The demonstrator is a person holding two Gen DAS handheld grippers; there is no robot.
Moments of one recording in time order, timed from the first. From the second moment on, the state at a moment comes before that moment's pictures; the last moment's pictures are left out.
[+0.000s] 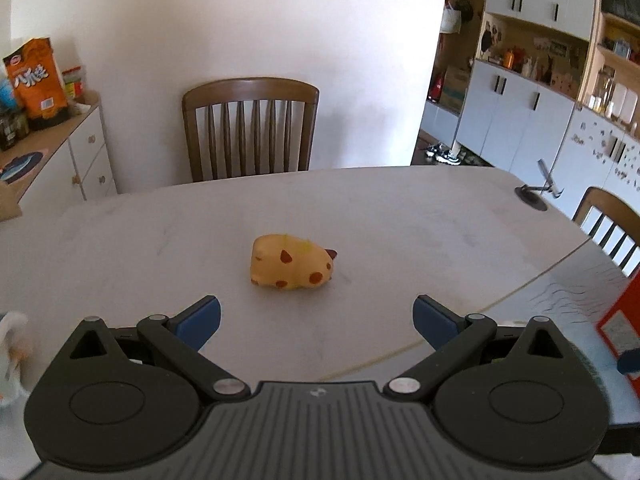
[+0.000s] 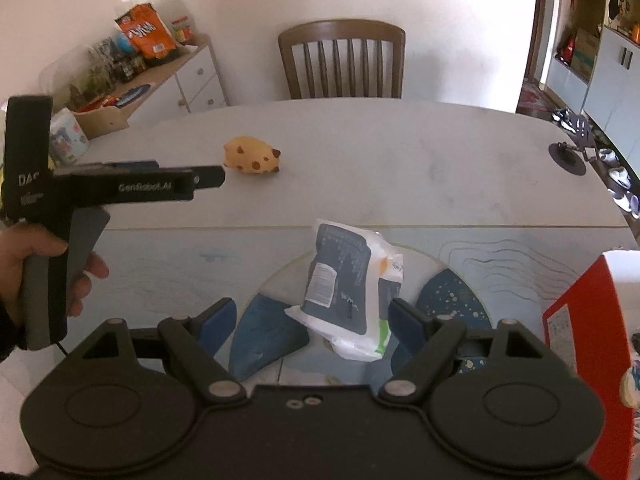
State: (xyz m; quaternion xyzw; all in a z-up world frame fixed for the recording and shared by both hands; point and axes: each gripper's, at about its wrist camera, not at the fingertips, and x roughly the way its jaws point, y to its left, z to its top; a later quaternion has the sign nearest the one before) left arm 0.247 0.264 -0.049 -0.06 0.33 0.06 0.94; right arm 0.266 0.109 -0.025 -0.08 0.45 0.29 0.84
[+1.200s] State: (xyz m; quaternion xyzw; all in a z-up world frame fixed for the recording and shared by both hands) left arm 0.347 0.267 -0.119 0.01 0.35 0.12 0.93; right arm 0.317 0.149 -0.088 -0.15 0.50 0.24 0.82
